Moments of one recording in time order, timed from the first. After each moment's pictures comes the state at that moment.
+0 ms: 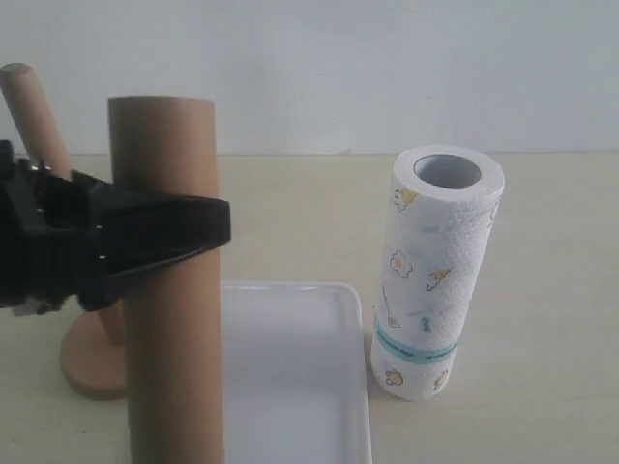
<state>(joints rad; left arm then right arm) -0.67 0.94 -0.58 1.68 -0.30 -2.09 0.02 0.01 0.00 -0.02 0.34 0.00</state>
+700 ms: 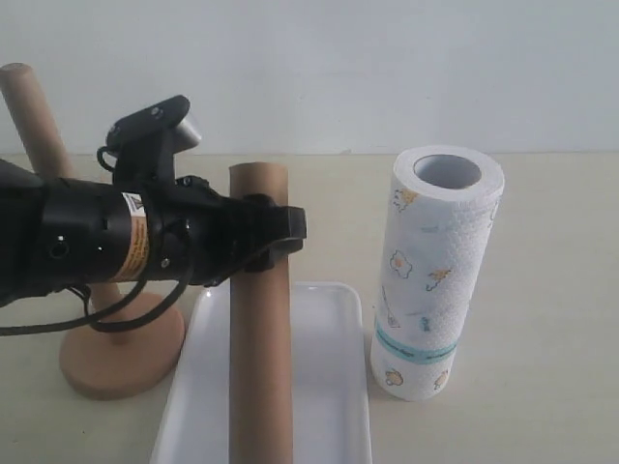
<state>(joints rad) -0.72 1.50 -0.79 1.51 -0.01 -2.09 0.02 0.01 0.00 -0.02 0.34 0.00</state>
